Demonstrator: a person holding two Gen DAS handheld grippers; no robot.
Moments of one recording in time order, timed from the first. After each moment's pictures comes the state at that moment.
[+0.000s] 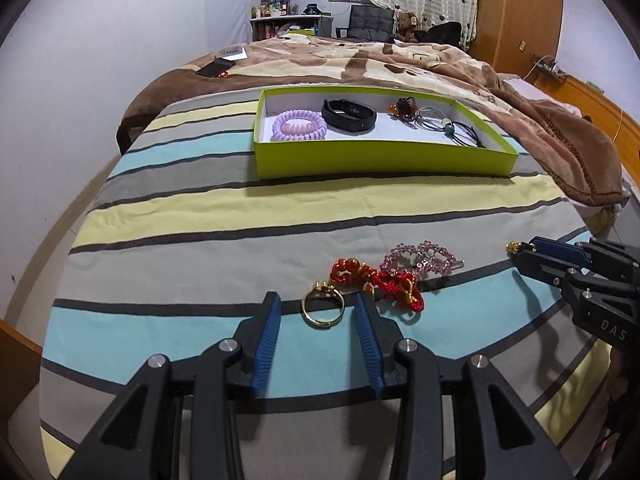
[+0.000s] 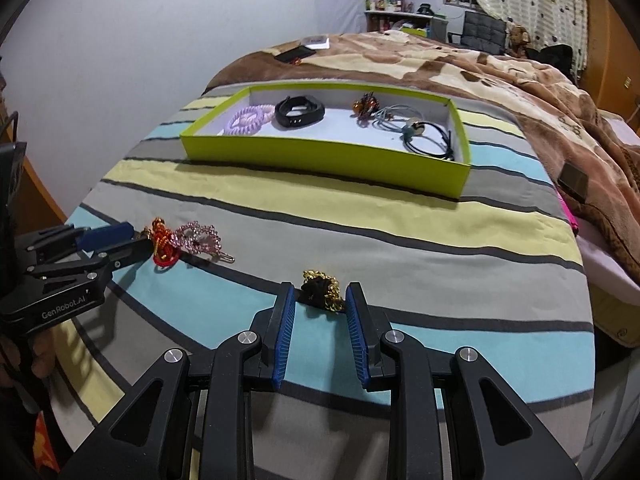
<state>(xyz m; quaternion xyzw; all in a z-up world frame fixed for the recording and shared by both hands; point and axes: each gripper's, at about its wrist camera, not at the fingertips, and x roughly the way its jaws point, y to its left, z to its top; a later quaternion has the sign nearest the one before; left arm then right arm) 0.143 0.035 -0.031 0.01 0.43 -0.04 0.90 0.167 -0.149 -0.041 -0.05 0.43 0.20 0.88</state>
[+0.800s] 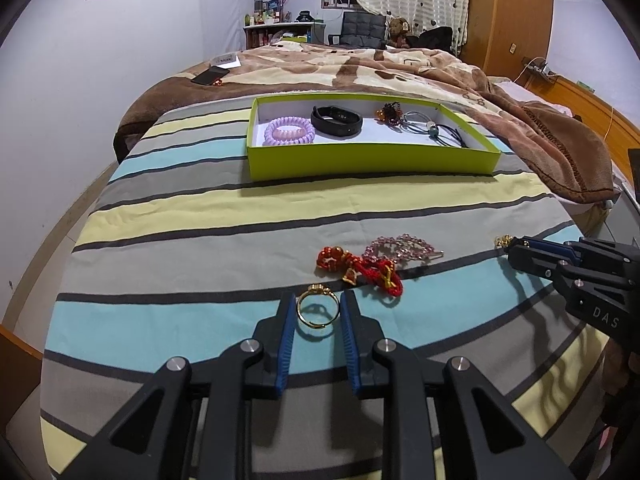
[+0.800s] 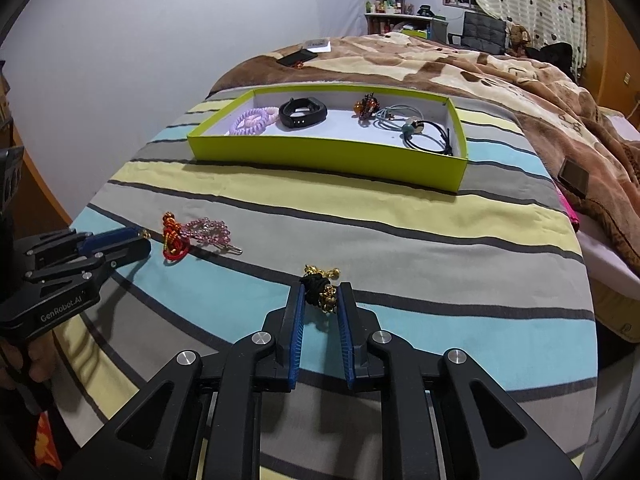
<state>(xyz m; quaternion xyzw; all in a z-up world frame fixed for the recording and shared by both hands) 0.126 0.033 -0.023 0.00 0.41 -0.05 0.91 0.155 -0.156 -0.037 -0.03 0.42 0.20 0.89</state>
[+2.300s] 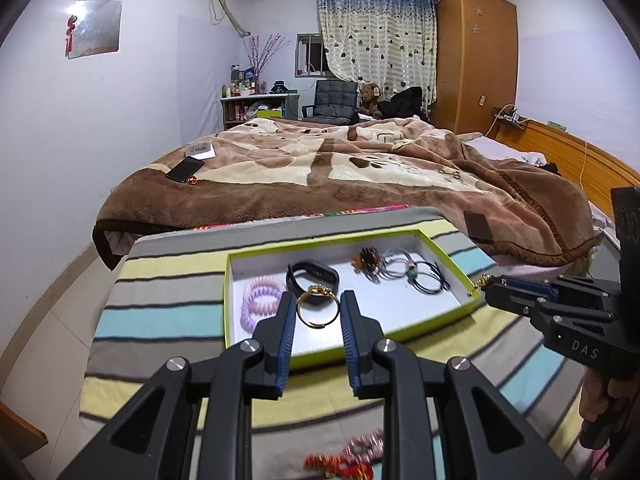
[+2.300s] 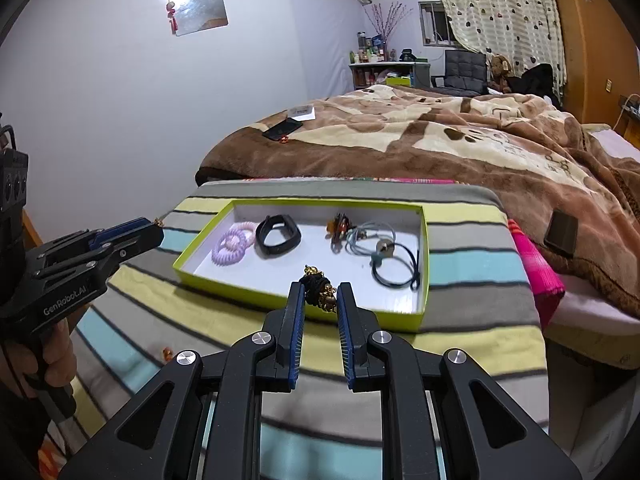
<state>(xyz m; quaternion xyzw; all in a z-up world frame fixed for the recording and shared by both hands) 0.205 0.016 0.063 0.01 0.29 -0.10 0.95 0.220 -0.170 0.030 0.01 0.34 0.19 0.92</state>
